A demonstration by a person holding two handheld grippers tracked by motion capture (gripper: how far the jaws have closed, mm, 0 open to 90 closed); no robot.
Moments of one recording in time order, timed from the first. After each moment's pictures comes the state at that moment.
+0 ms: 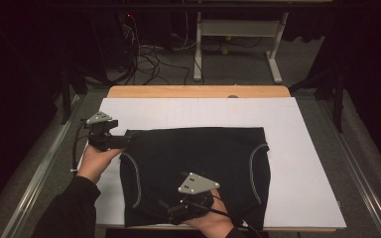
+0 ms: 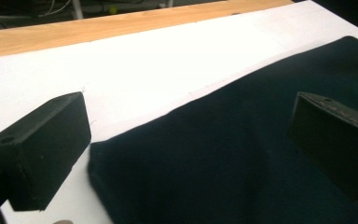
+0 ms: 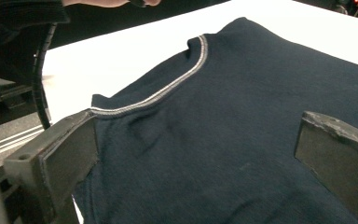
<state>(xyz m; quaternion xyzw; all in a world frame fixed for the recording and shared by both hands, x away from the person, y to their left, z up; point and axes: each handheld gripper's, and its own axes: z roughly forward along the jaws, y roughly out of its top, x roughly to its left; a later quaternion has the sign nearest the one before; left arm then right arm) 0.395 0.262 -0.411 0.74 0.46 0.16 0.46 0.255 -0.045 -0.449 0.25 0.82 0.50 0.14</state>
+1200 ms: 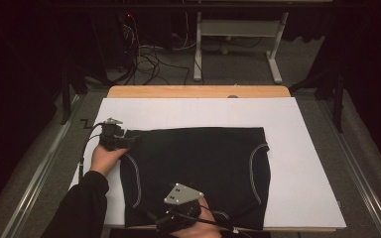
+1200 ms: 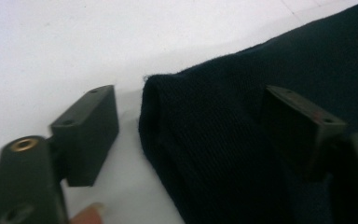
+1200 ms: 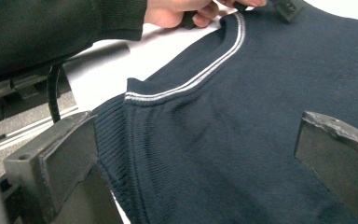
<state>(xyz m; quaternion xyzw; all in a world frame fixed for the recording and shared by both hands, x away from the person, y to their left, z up) 0.443 0.266 -0.486 0.77 0.51 0.15 0.36 0.236 -0.016 -0.466 0.25 0.84 0.48 0.12</state>
